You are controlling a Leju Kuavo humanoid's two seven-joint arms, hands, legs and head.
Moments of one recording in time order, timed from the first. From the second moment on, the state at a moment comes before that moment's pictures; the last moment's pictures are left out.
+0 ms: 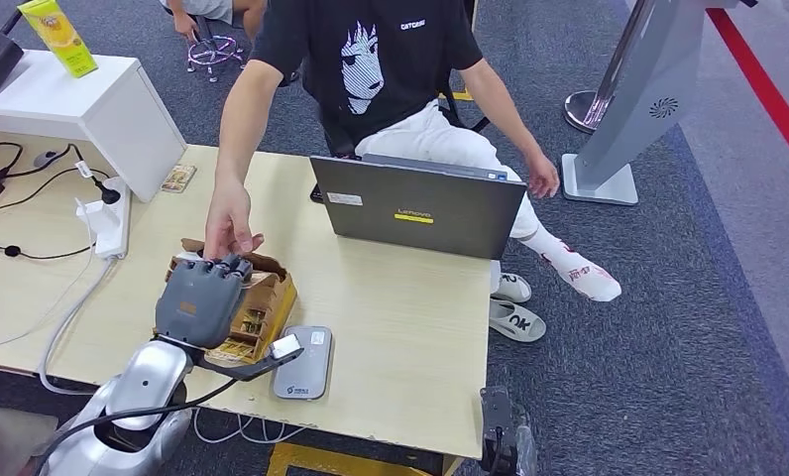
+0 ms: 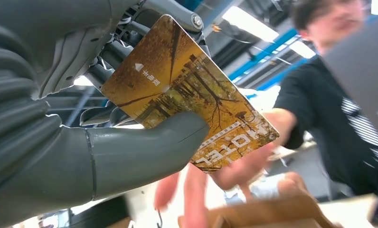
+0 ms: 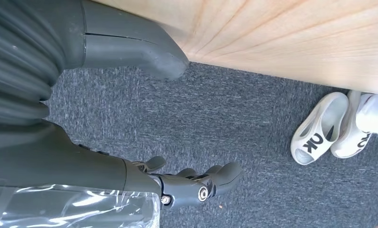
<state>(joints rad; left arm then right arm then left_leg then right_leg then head) -0.19 0.26 -0.26 -1.65 -1.57 0.15 0.07 -0.19 0.26 -0.06 -0.41 0.27 -0.71 -0.37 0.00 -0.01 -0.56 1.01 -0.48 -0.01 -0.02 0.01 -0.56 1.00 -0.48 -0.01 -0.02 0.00</state>
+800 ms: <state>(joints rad) -0.19 0.22 -0.16 -1.71 -1.57 0.18 0.05 -0.18 0.26 -0.09 -0.43 0.30 -0.71 -0.36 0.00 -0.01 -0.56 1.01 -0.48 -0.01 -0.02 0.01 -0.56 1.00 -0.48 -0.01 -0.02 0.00</state>
